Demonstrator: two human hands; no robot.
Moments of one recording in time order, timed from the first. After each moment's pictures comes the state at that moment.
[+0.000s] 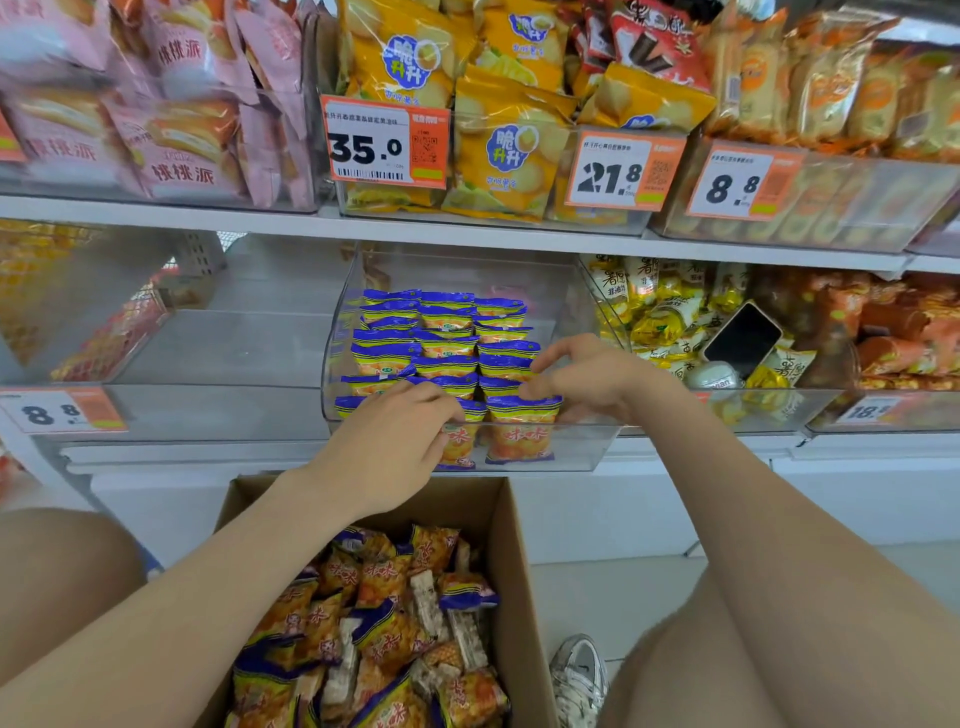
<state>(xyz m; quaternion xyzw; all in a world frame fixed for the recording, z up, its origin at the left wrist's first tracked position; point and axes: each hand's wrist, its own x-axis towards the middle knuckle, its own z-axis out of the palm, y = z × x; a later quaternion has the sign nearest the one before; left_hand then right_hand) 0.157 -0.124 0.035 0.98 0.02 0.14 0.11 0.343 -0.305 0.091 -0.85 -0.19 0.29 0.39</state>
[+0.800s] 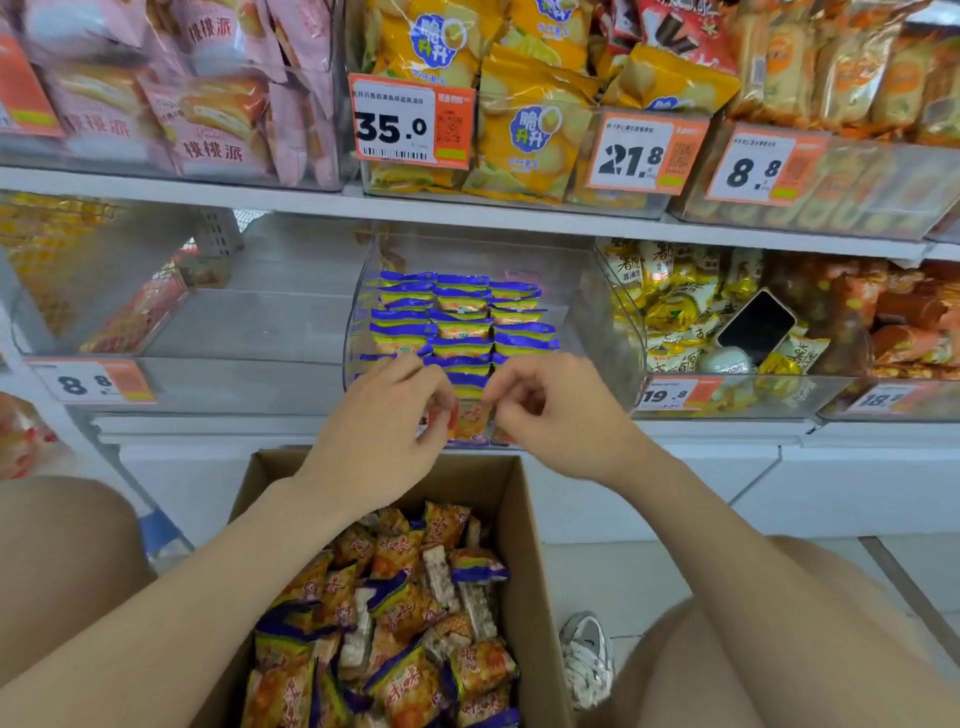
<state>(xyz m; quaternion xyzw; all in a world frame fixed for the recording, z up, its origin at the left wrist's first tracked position) 0.123 -0.127 0.038 0.95 0.04 0.26 0.16 0.243 -0.308 0.085 -0.82 -0.44 0.05 0.35</state>
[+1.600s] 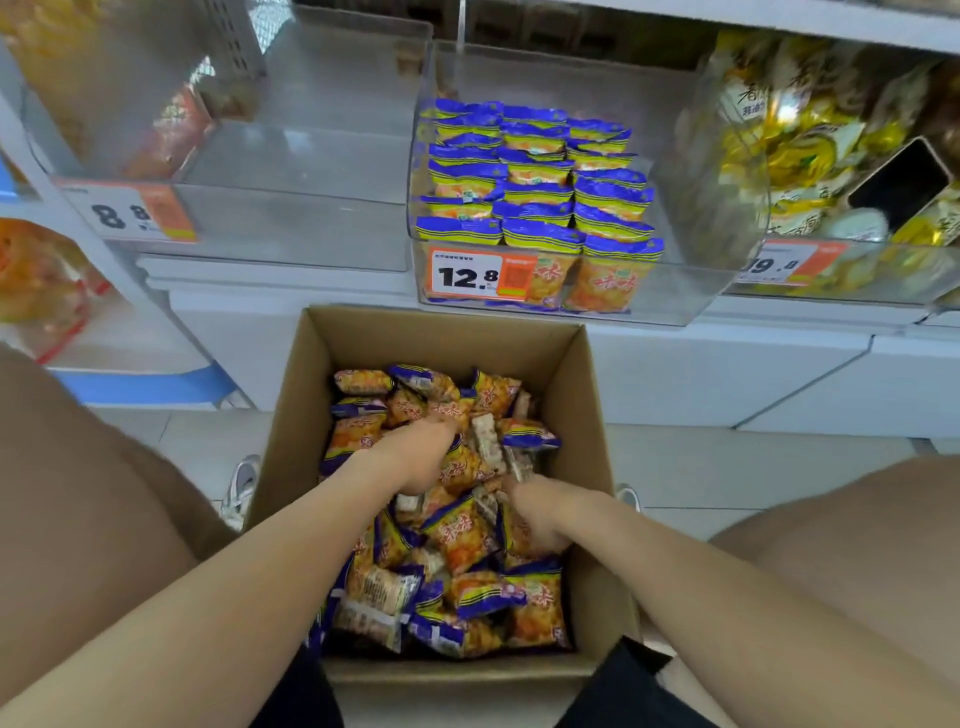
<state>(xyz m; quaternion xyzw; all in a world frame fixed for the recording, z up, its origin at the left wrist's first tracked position) 0.075 -0.115 -0.179 0.94 0.13 -0.25 0.20 0.155 -0.310 -0.152 -0.77 -0.45 0.40 -0.20</state>
